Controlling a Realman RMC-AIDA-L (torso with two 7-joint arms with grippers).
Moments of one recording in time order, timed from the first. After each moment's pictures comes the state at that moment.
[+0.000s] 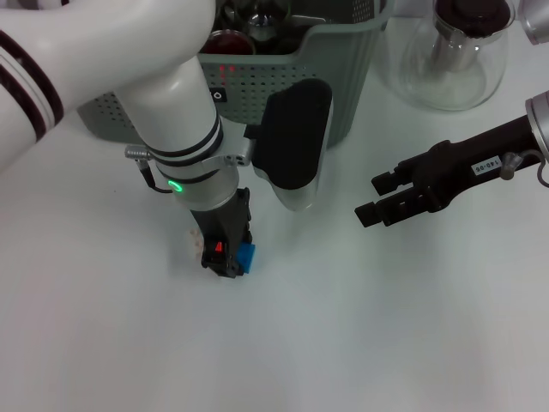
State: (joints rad) left arm -0.84 -2.18 1.67 0.98 2.66 1.45 -1.91; right arm 0.70 2.04 -1.03 -0.90 -2.22 -1.64 2.06
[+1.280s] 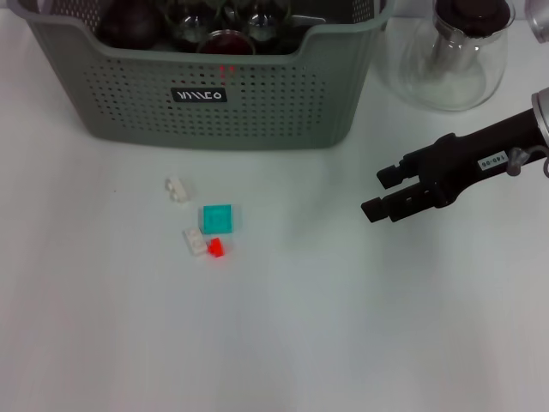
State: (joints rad) left arm -0.93 -1.99 0.78 1.07 2.40 1.32 -2.37; right arm 0.71 2.03 -1.03 -0.90 -2.22 -1.64 2.03
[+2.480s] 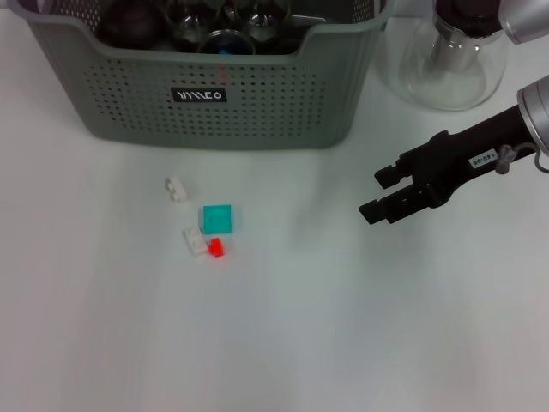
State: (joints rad) left arm -0.98 -2.09 0.99 1.09 2.78 1.15 -2.56; right arm 0.75 2.04 -1.04 -0.90 -2.29 -1.63 2.03
